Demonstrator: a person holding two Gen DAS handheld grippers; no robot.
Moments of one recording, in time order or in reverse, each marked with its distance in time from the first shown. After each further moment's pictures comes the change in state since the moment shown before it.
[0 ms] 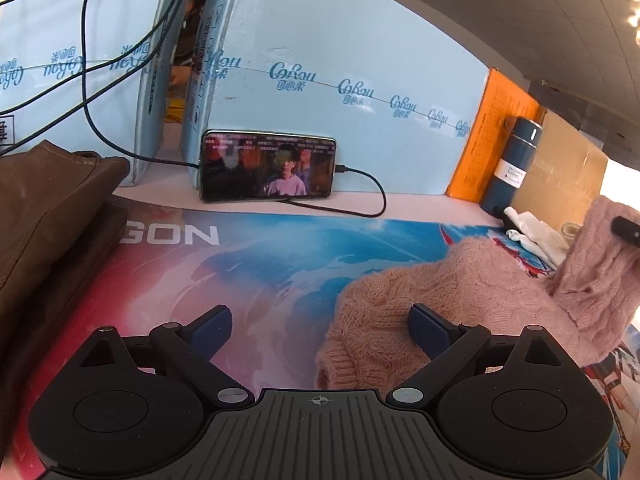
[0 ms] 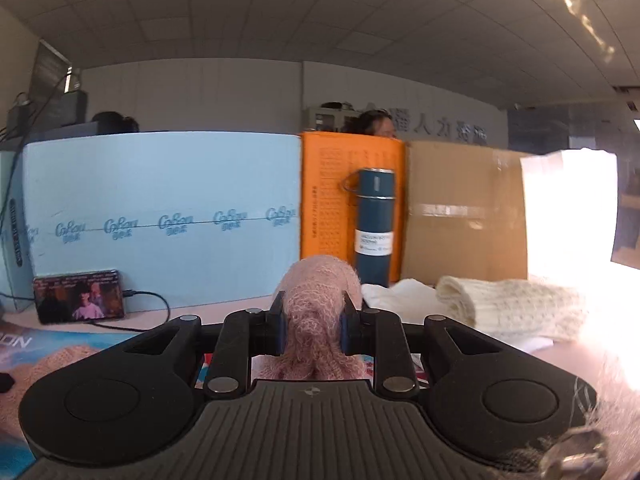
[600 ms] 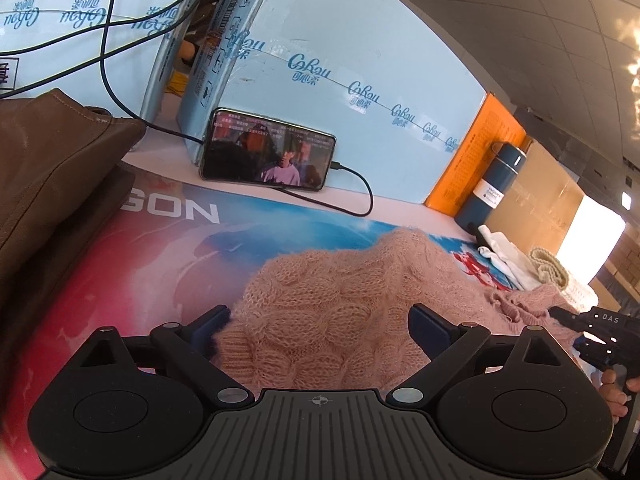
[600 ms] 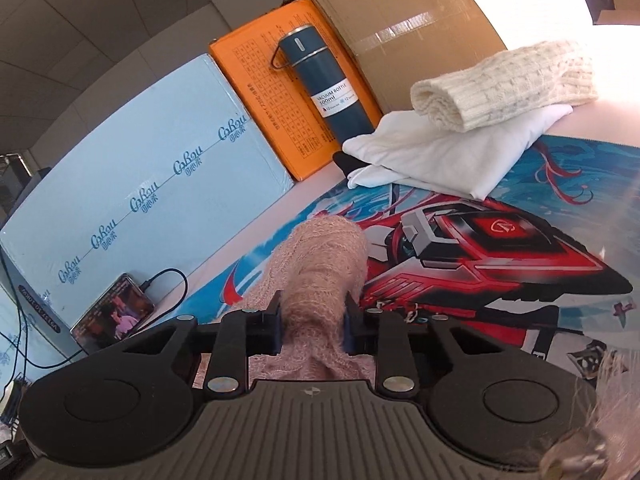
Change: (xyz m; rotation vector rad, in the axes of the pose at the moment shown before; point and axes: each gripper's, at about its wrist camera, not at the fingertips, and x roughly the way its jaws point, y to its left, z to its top) left arm -0.008 0.027 -0.004 -0.117 0.019 -0.097; right arm 0.019 -0.081 -0.057 0.593 0.258 0.053
